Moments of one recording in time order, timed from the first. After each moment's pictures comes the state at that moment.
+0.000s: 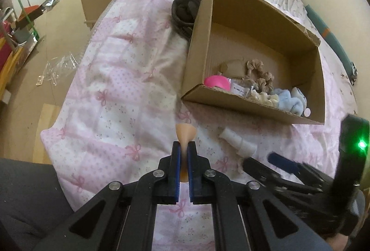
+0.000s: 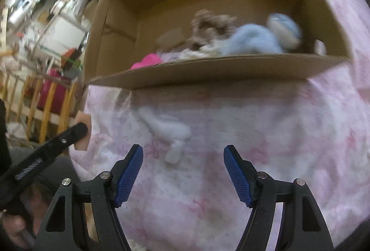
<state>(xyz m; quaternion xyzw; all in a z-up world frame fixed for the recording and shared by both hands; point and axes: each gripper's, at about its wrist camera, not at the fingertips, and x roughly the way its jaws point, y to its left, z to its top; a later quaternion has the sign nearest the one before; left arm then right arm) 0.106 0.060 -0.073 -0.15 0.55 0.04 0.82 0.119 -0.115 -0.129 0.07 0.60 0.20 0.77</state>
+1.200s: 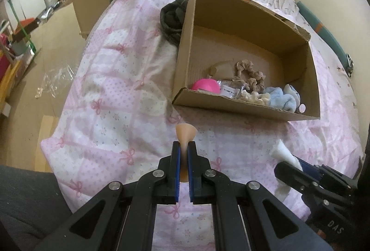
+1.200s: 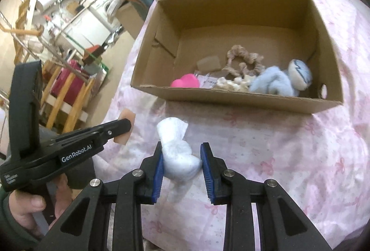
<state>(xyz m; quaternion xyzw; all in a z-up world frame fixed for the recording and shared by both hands) 0.101 0.043 -0.062 -0.12 0.53 0.03 0.84 0.086 -0.132 -0.071 0.07 0.53 0.26 0.81</state>
